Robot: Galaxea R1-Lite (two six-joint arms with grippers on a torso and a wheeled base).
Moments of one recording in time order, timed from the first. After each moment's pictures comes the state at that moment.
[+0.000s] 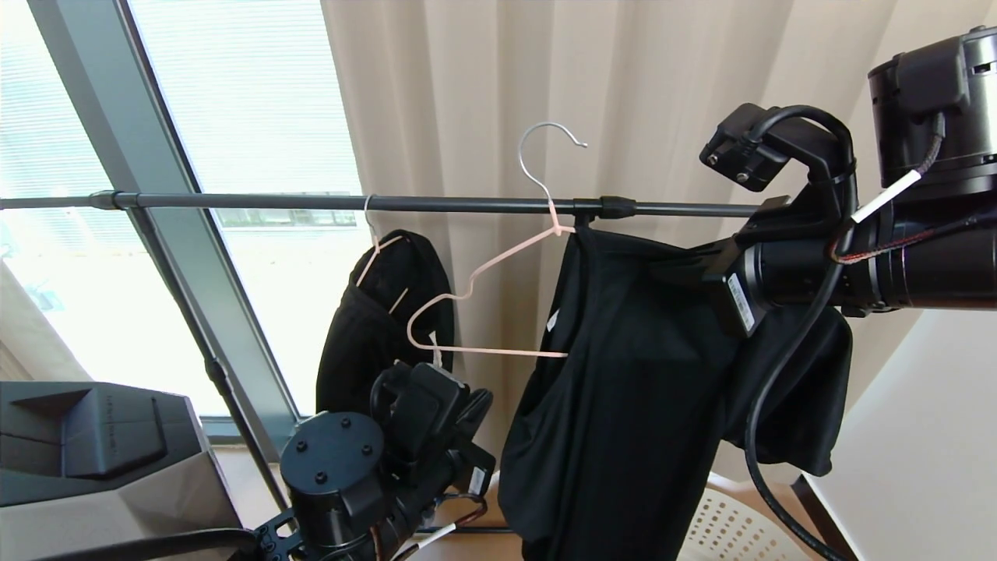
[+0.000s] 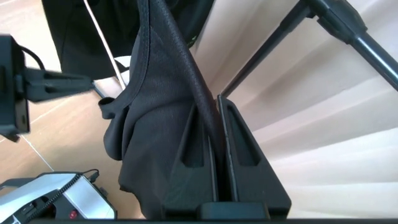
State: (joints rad) left arm -0.79 2.05 -0.38 -1.57 0.24 0.16; right arm 0.57 1.56 -1.30 0.22 -0.01 -0.27
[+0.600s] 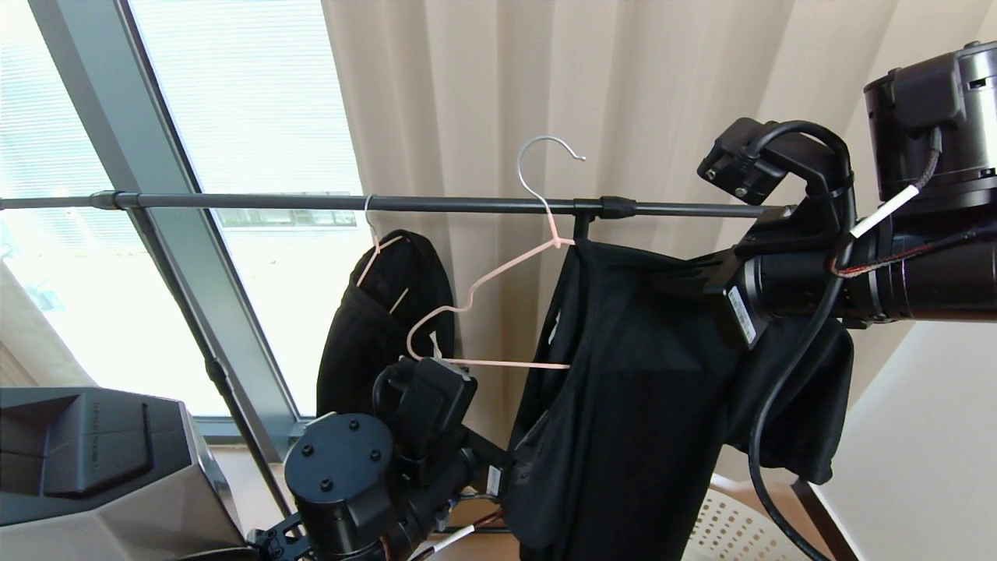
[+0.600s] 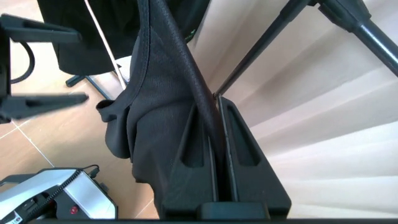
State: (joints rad) left arm -0.84 2.04 -0.42 -1.57 0.24 0.07; right arm 0.58 1.56 -1.27 0.22 0.00 -0.27
